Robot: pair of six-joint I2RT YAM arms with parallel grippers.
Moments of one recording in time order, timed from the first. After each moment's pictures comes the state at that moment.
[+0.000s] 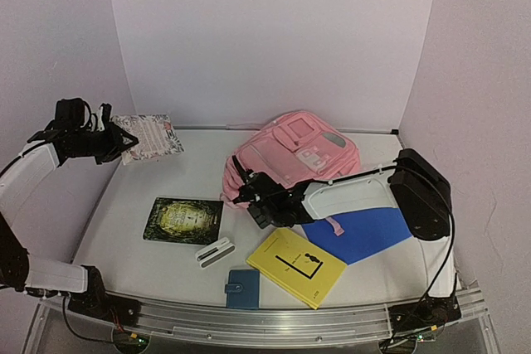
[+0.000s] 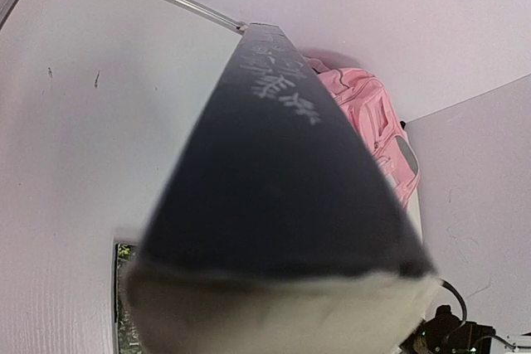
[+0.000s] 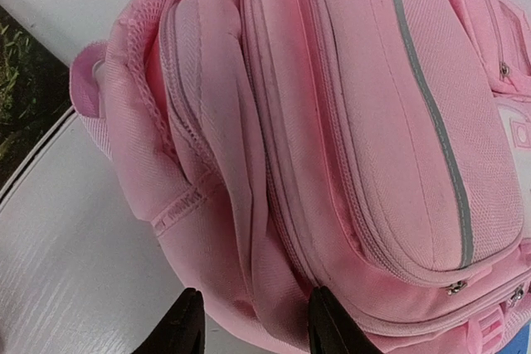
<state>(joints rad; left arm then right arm) 0.05 1.16 1.02 -0.48 0.56 -0.46 1.06 2.12 1.44 -0.21 0.57 0.15</state>
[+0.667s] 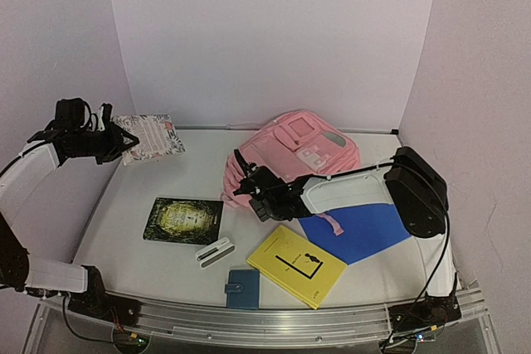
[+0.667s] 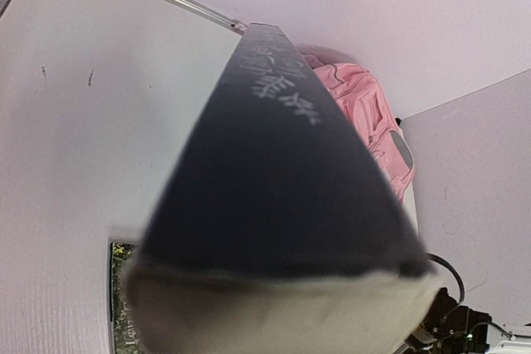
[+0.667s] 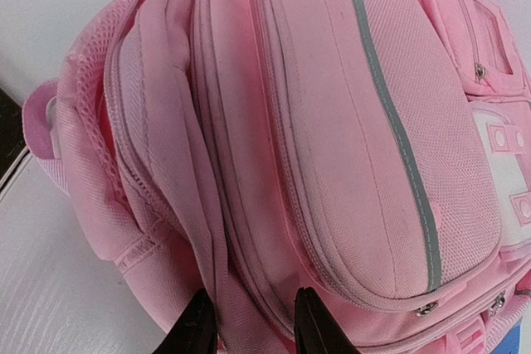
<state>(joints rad) 0.05 1.16 1.02 -0.48 0.58 -0.46 1.02 2.16 1.48 -0.21 0.61 0.15</state>
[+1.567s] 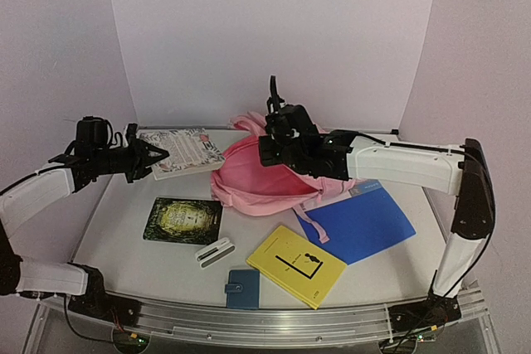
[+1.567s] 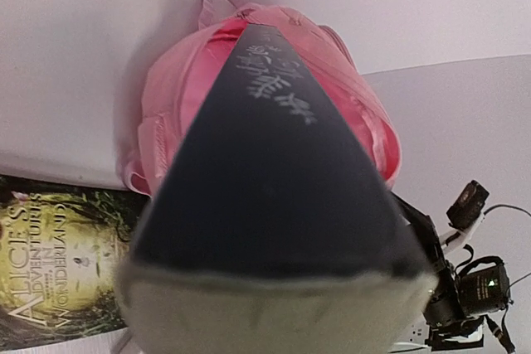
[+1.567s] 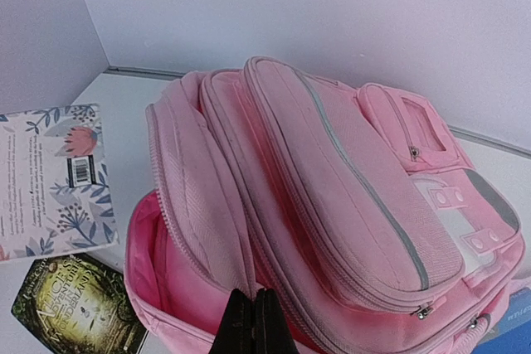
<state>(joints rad) -0.14 1.12 0.79 -0.15 0.70 -0.89 0.99 1.85 1.57 -0.24 0.57 0.36</state>
